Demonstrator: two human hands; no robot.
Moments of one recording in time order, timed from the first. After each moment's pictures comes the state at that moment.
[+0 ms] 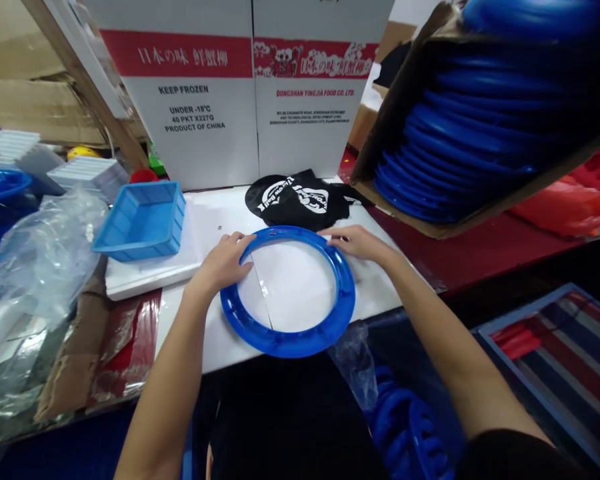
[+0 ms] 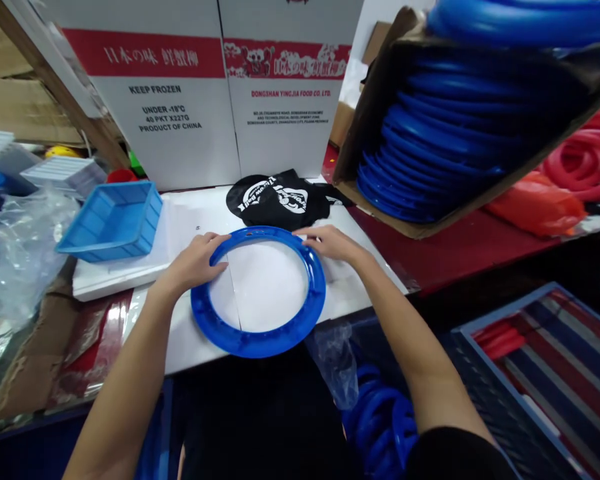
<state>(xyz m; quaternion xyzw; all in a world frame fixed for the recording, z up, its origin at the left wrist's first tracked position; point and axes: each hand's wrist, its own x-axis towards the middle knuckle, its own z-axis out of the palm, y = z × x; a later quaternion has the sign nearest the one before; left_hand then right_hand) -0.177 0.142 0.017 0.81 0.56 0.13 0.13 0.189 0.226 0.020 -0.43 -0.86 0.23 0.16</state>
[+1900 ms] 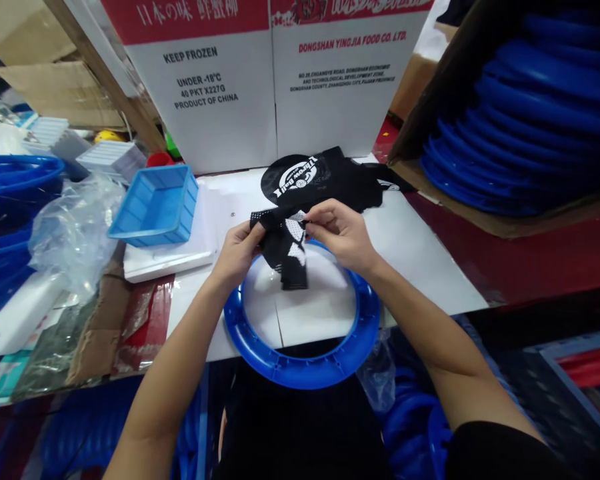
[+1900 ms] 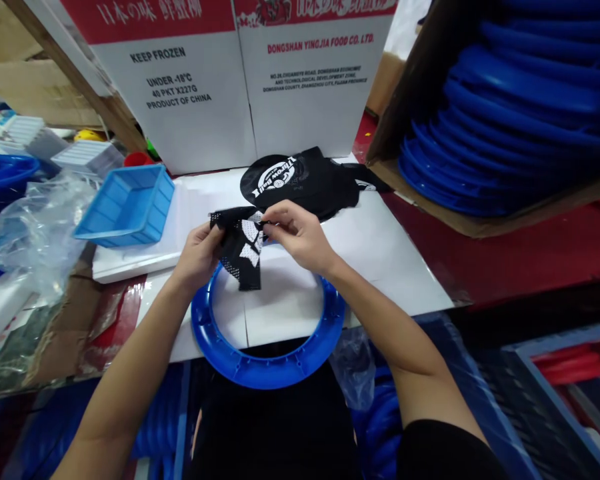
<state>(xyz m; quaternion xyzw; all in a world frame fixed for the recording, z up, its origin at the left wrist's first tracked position) -0.131 0.136 0.019 0.44 0.44 0.58 0.53 0.082 0.182 0.035 -0.25 -0.68 0.48 0.49</state>
